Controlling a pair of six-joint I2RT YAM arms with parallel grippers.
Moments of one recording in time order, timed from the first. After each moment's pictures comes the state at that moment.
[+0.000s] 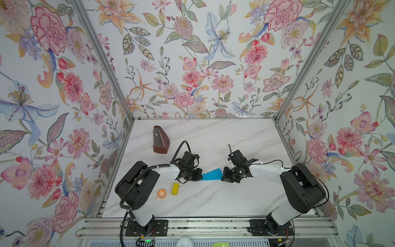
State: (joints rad) left arm -0.64 1.71 0.79 -0.12 0.40 -0.48; right arm 0.52 1.61 0.77 -0.38 -0.37 0.71
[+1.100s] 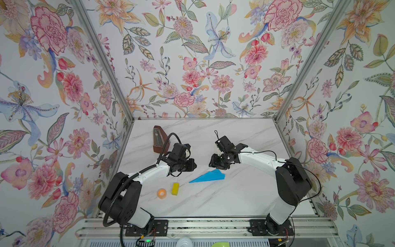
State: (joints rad) left arm -0.52 1.52 0.84 -0.25 0.36 -0.47; right arm 0.67 1.79 1.23 -0.62 -0.26 0.71
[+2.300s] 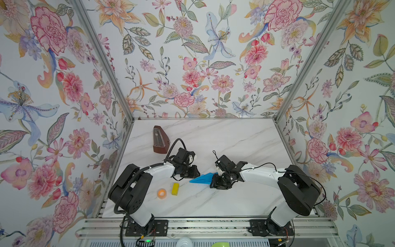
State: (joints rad) left arm -0.57 1.65 0.80 -0.21 0.48 -0.44; right arm 0.78 1.63 0.85 -0.45 -0.35 0.80
